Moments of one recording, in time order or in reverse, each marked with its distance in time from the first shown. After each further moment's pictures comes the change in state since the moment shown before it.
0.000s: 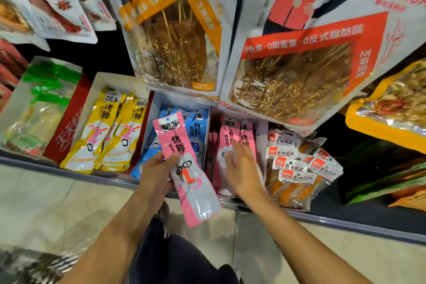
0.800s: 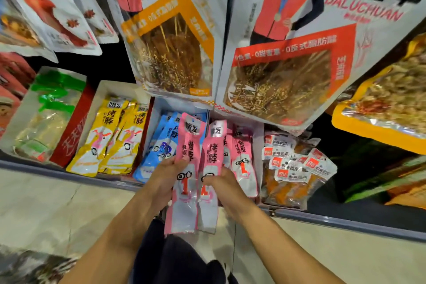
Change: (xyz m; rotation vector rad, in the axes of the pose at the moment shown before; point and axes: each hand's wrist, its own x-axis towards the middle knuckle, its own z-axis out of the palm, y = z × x) left_hand -0.014 0.012 0.012 0.048 -0.161 -0.047; right_hand -0.034 -0.028 0.013 0.817 -0.319 0.226
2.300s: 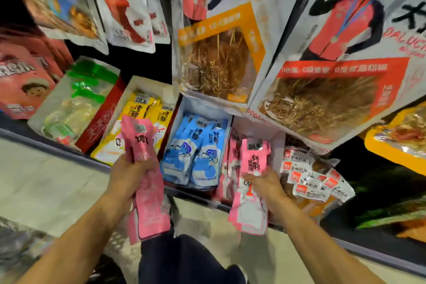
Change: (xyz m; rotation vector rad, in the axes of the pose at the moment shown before) left_hand -0.063 0.047 -0.099 0.018 0.412 0.223; right_hand 0.028 -0.023 -0.042 -0.219 0.361 0.017
